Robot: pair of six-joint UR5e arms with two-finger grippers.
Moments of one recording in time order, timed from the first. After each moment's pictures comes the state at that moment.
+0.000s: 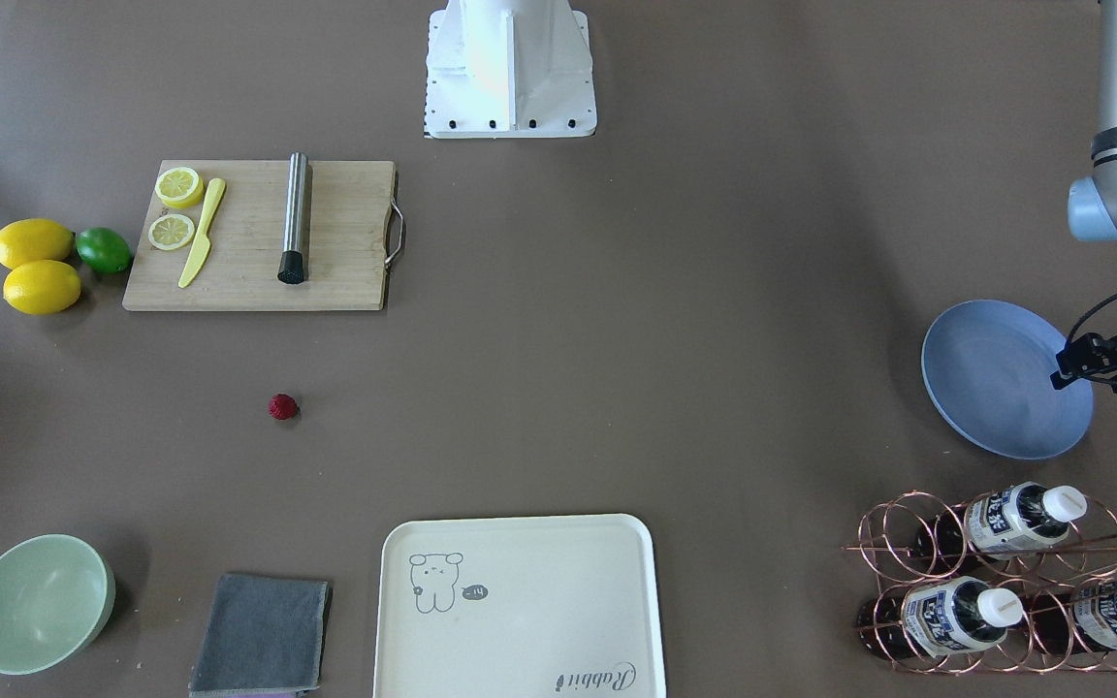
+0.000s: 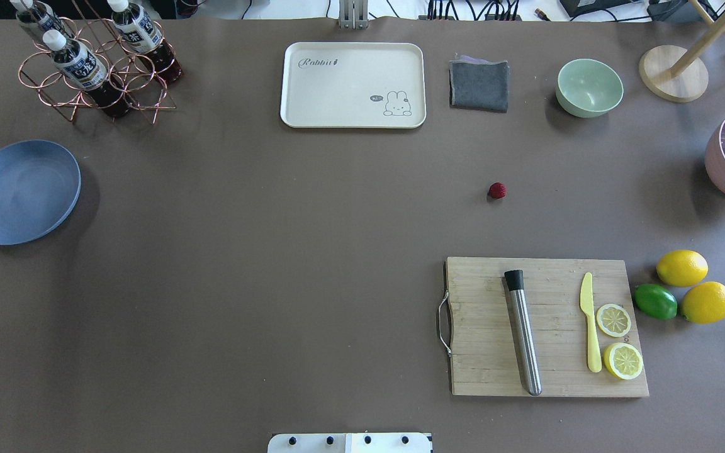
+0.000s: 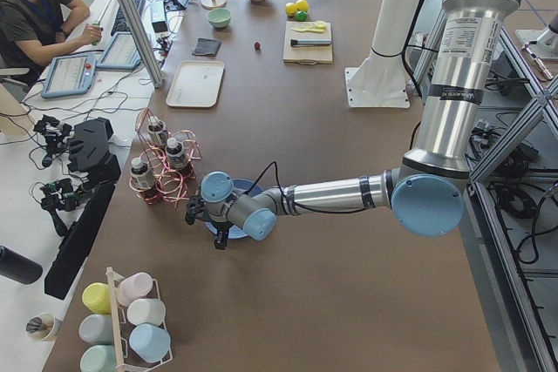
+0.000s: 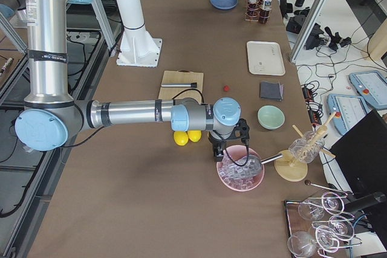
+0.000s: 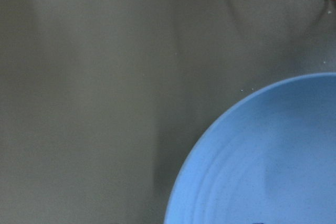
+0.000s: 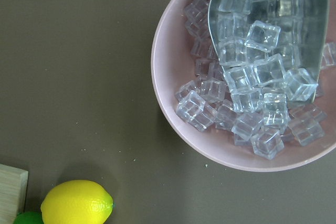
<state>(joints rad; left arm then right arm) -1.22 -1.73 -1.18 -2.26 -2.29 -0.47 1.48 -1.61 1.69 -1.60 2.46 -0.04</state>
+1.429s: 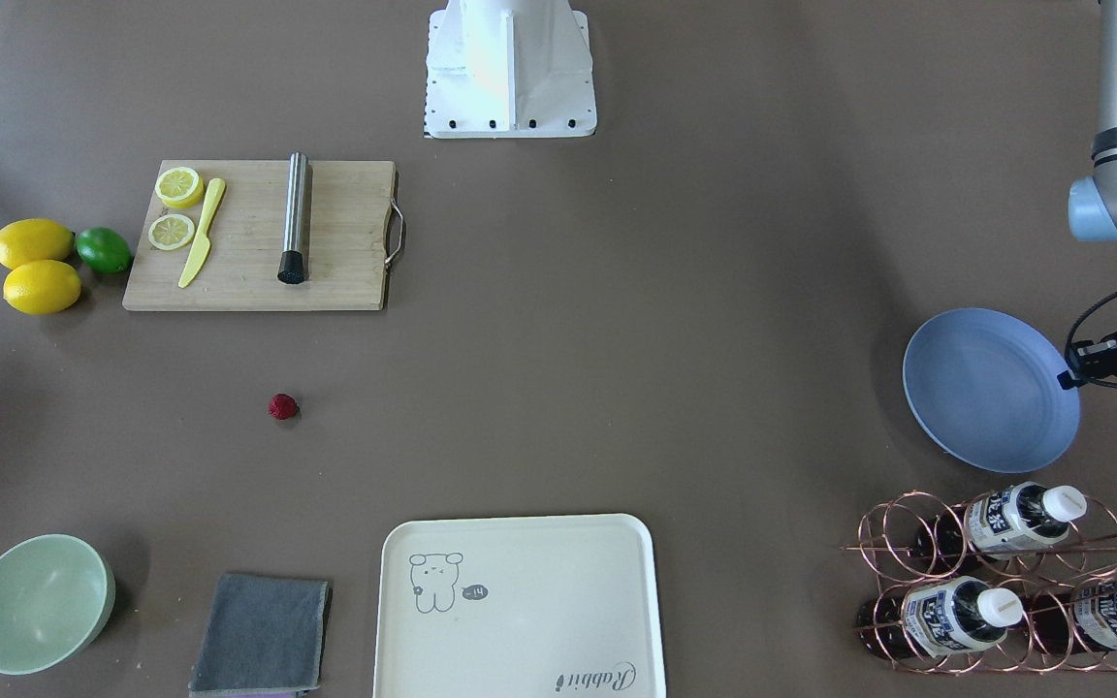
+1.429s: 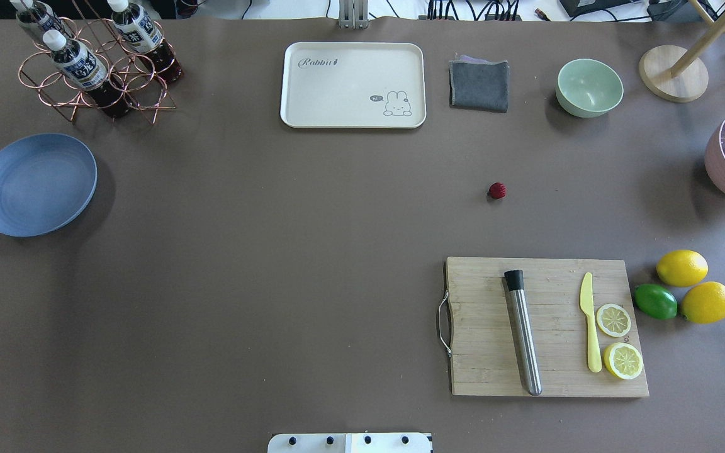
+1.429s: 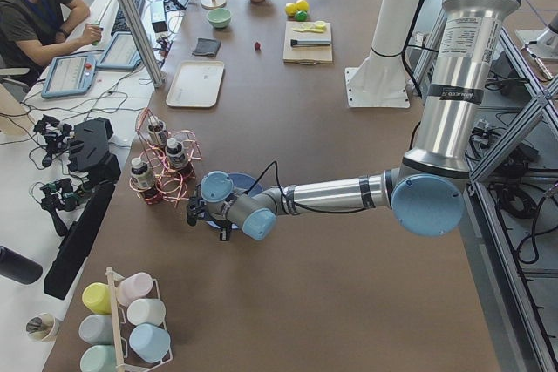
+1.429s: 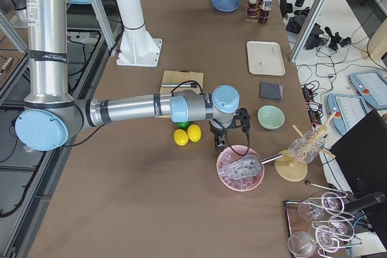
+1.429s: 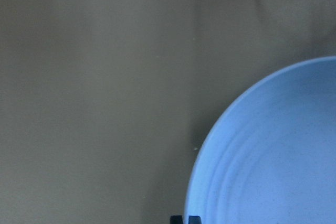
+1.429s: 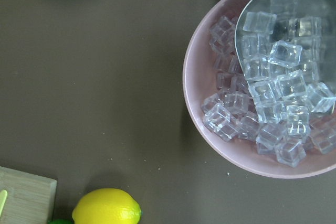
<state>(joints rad) -1.22 -1.73 -1.22 -2.27 -2.38 -0.65 1.45 -1.60 1.79 -1.59 2.46 0.09</state>
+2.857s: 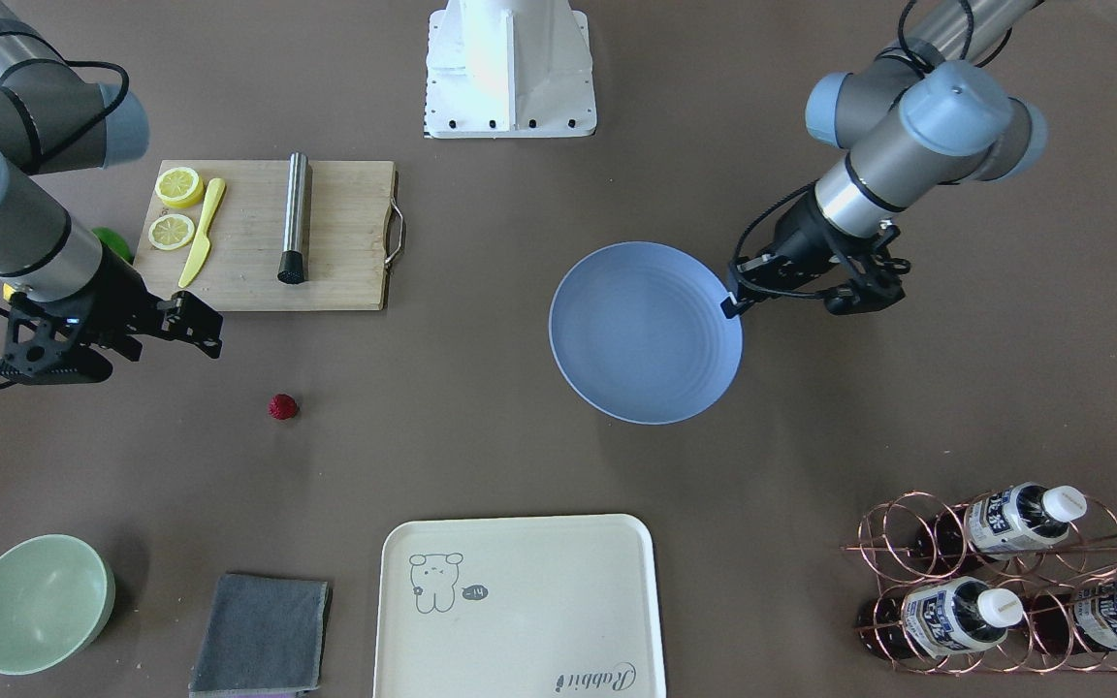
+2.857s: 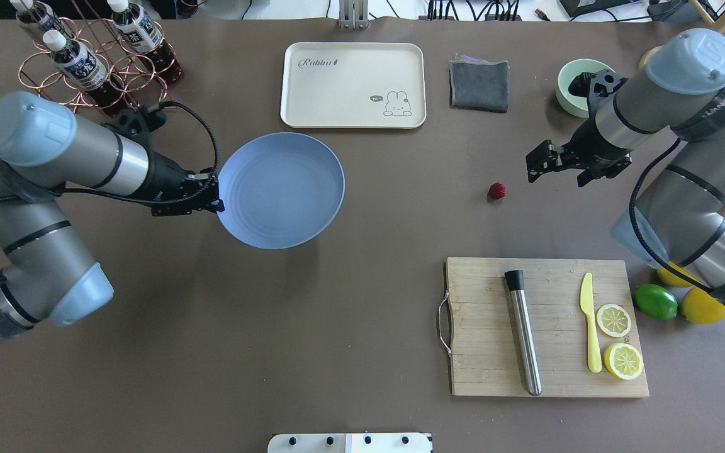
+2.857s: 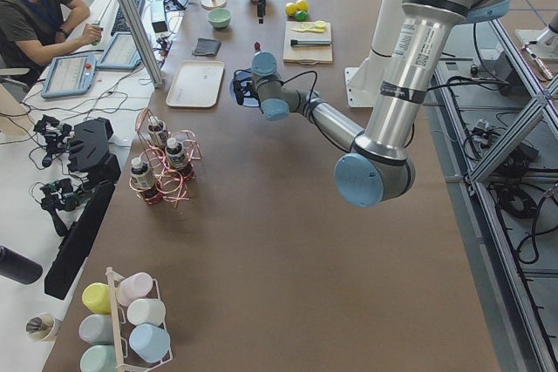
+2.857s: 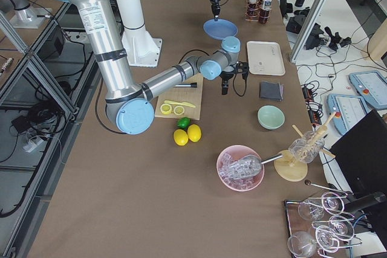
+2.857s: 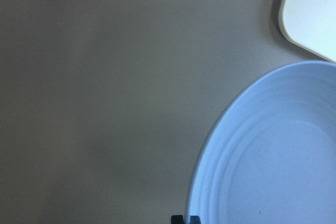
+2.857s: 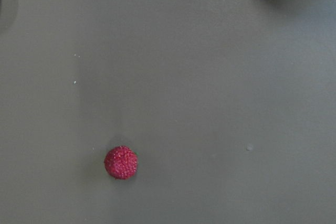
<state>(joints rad) -0.70 -1.93 -1.72 -2.18 -2.07 -1.54 0.90 -1.23 1.67 -1.35 2.19 0.95</state>
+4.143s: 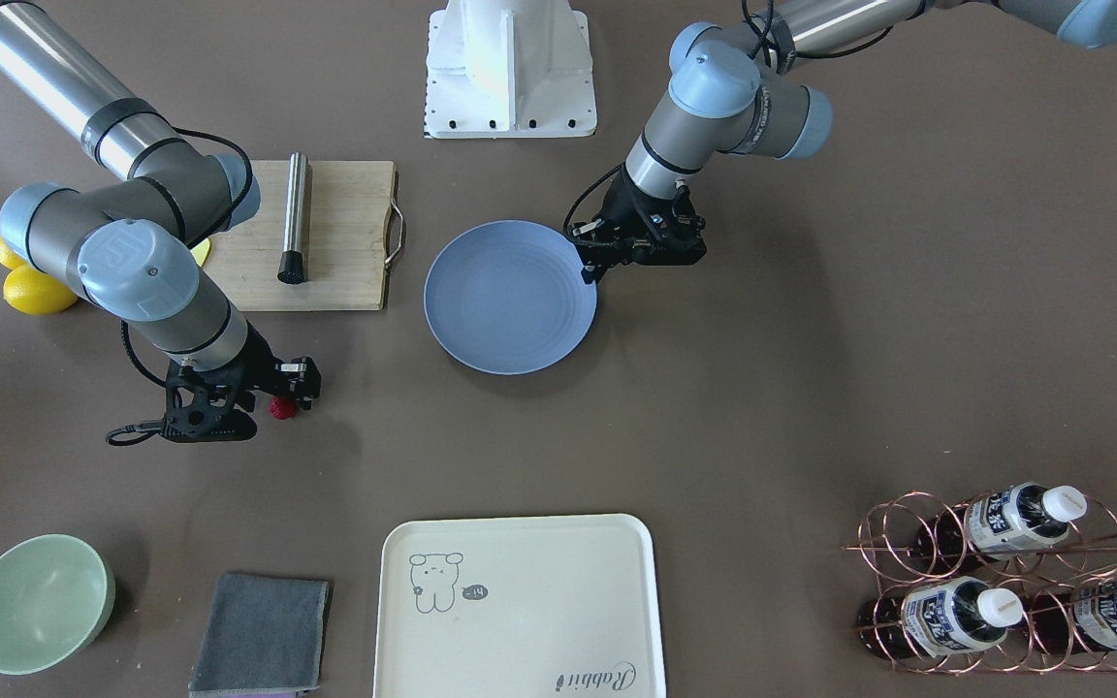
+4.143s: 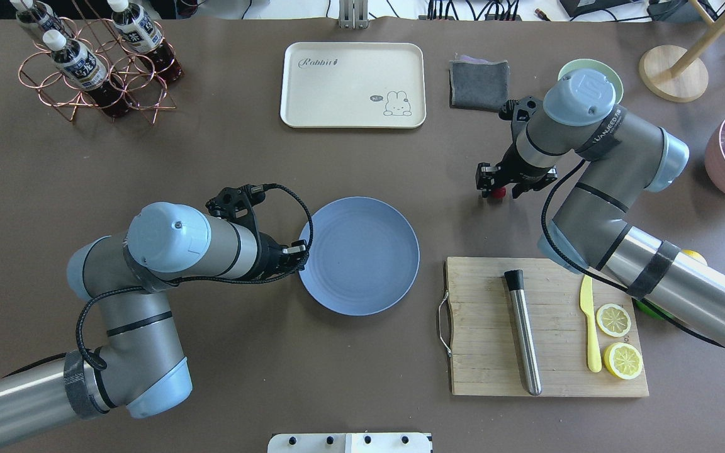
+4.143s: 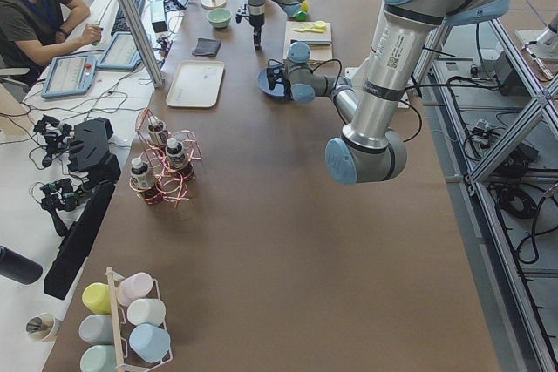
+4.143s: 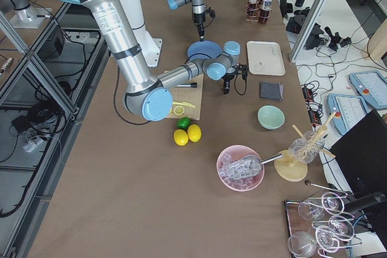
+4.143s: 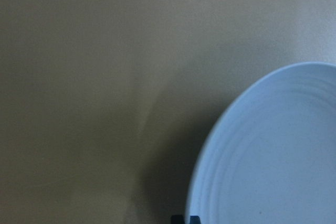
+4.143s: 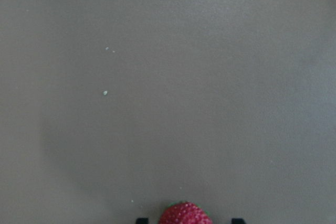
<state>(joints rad) -0.45 -2.04 -1.68 -2.13 -1.82 -1.59 0.78 -1.09 1.43 -1.25 2.09 1.00</state>
